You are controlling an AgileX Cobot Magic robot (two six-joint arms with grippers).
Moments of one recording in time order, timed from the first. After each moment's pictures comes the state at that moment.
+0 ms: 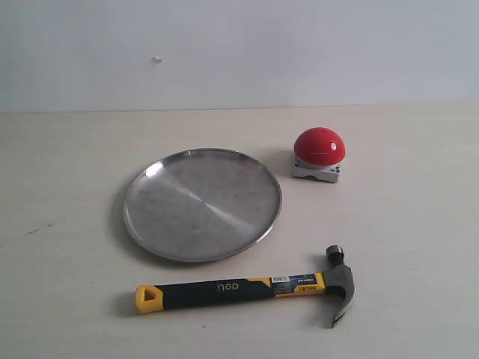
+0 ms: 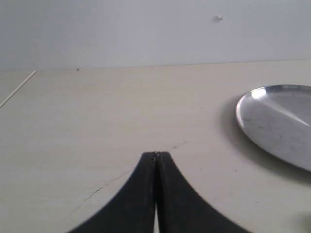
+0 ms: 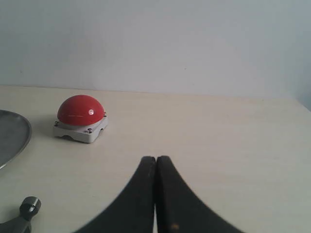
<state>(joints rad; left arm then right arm) -0.08 0.01 0.00 0.20 0.31 -0.16 0.02 0.01 0.00 -0.08 0.25 0.03</state>
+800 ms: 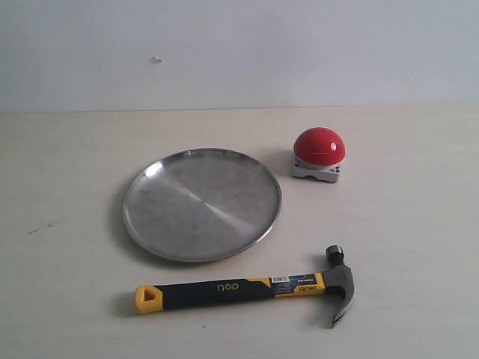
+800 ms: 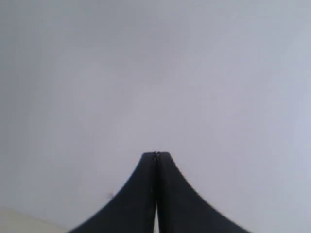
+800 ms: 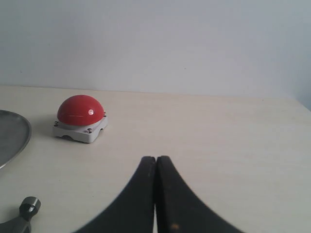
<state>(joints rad) -0.08 0.00 -0.01 0.11 -0.32 -0.62 0.02 0.01 0.00 -0.08 0.25 0.03</state>
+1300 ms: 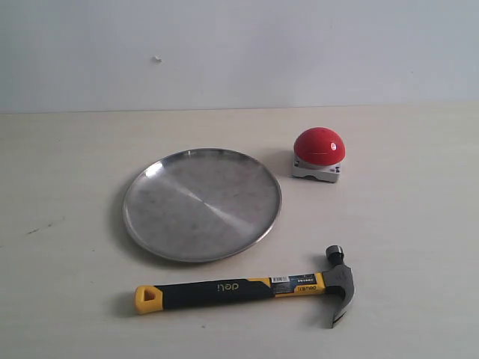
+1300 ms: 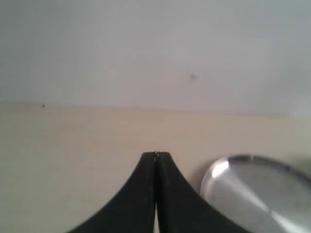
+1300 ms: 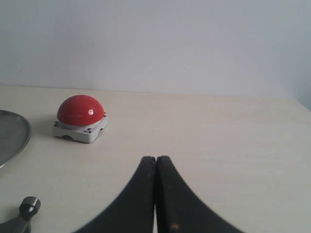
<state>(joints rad) -0.17 0.81 -0.62 0.35 0.22 -0.46 0.02 0.01 0.00 -0.08 0.25 0.03</state>
